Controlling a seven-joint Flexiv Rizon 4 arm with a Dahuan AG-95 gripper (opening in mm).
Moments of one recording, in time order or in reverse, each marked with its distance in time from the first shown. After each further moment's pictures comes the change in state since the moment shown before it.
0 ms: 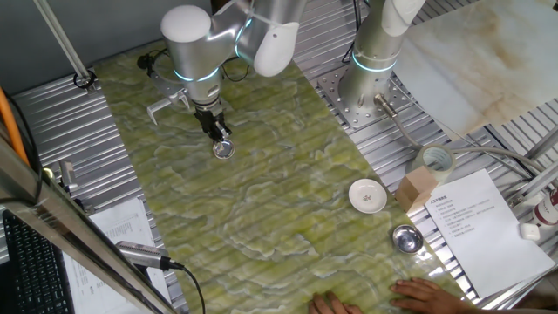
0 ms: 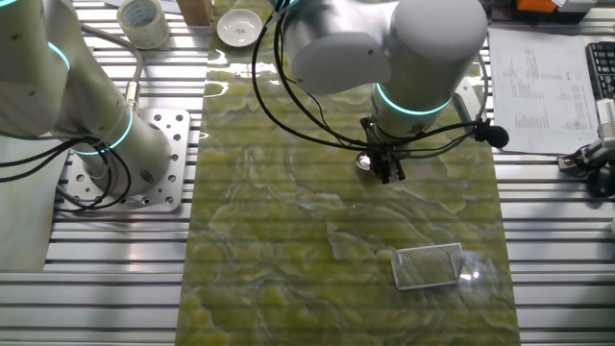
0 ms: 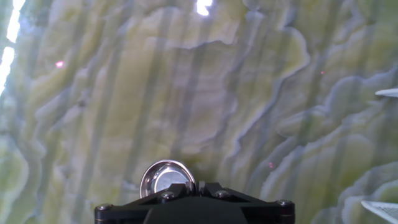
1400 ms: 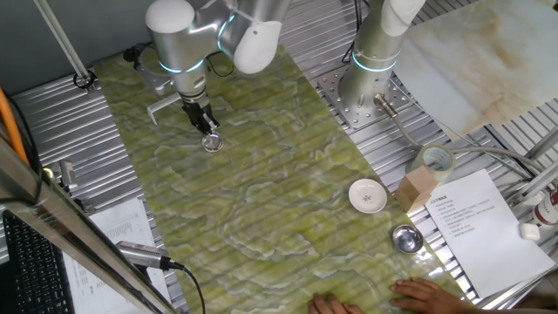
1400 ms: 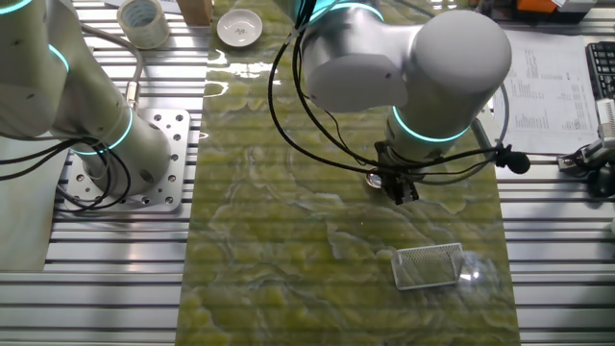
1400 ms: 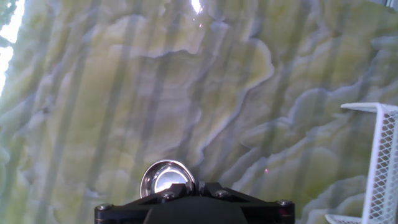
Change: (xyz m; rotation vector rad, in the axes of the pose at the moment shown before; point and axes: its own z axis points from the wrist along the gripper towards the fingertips) arm -0.009 -0.037 0.000 -0.008 -0.005 -0.029
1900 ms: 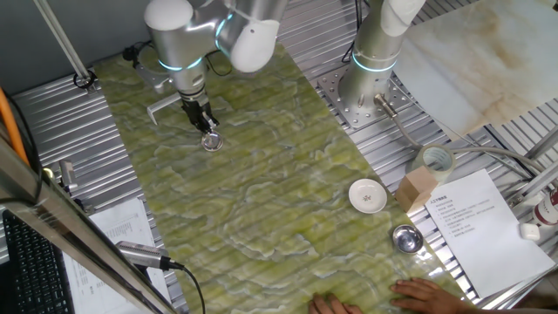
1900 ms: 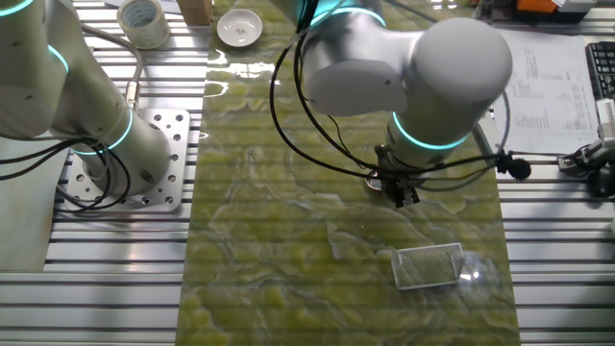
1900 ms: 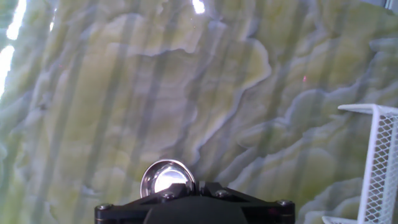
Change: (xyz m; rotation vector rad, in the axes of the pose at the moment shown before) arm 0.000 -0.001 0.001 -0.051 -0.002 0.010
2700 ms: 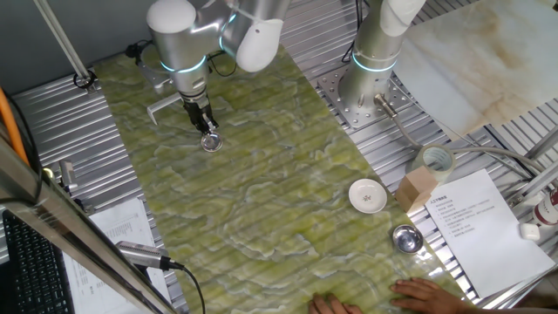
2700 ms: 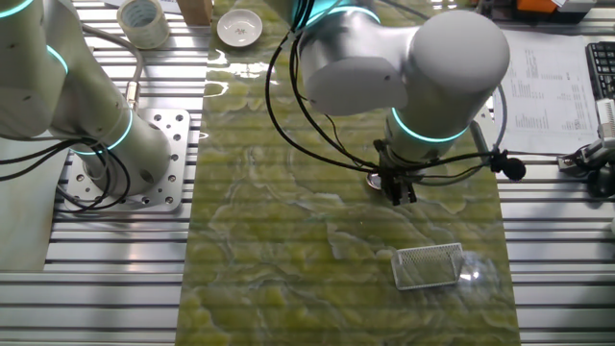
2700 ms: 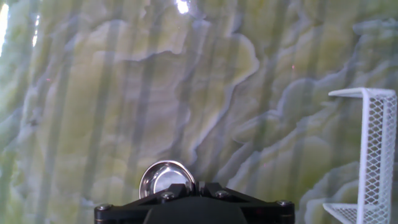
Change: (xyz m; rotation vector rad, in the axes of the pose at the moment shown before) arm -0.001 0.000 0.000 0.048 -0.004 0.076
